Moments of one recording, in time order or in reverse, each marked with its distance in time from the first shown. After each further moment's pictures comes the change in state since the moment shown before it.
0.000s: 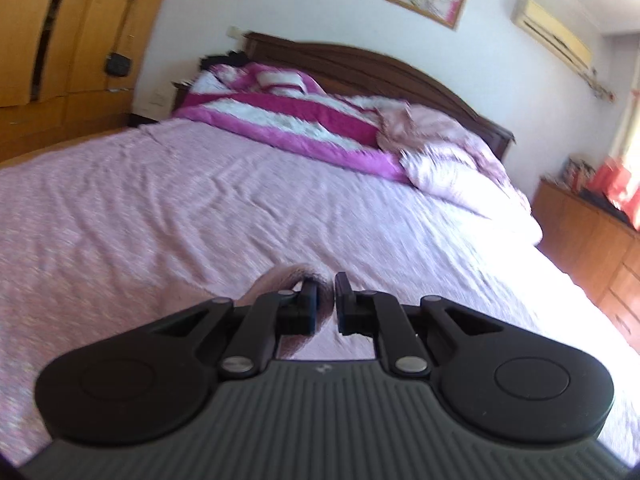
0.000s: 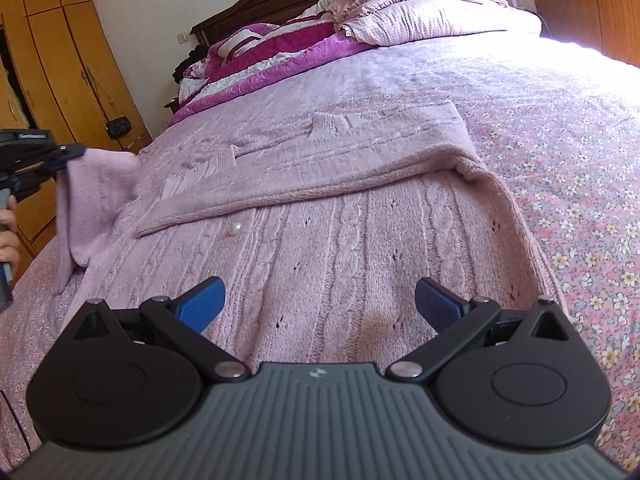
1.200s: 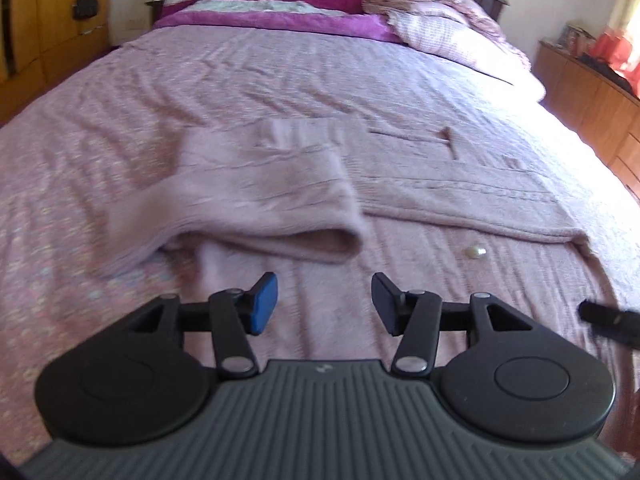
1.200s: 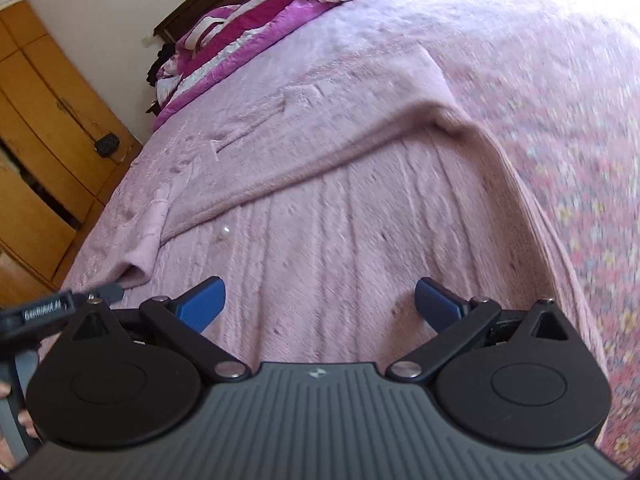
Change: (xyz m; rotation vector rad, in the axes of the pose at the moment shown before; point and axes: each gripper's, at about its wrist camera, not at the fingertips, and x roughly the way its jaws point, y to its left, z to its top) left arm -0.036 -0.002 -0.070 0.147 0.363 0.067; right arm 0.012 -0.015 0.020 0.188 0.107 0.025
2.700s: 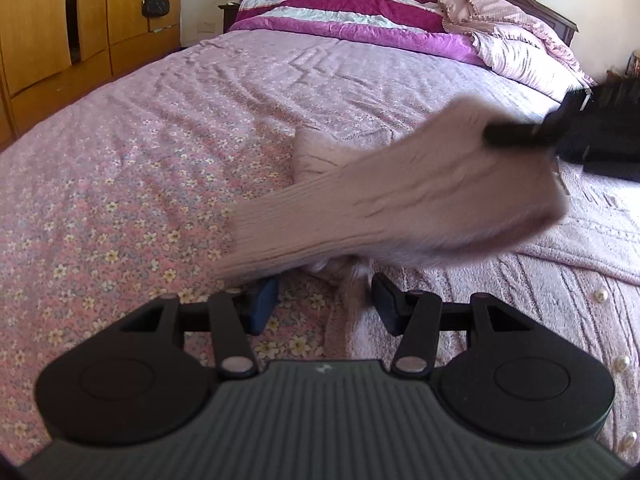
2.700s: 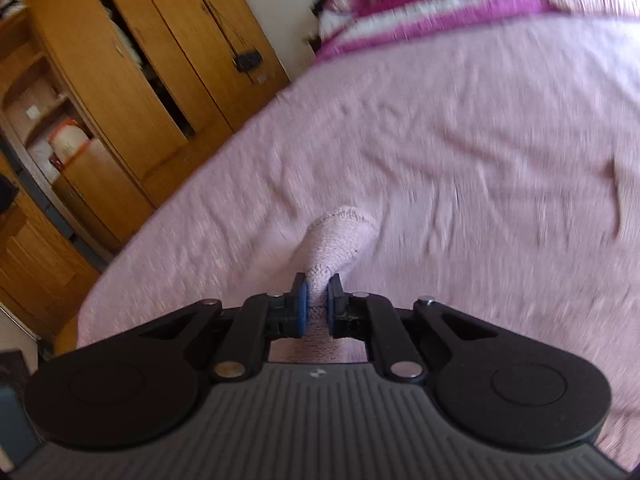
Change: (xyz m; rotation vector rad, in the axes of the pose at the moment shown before) left arm 0.039 0.060 0.006 -0.079 -0.058 0.174; right arm 0.147 0.214 0.082 -0.359 0.123 0.361
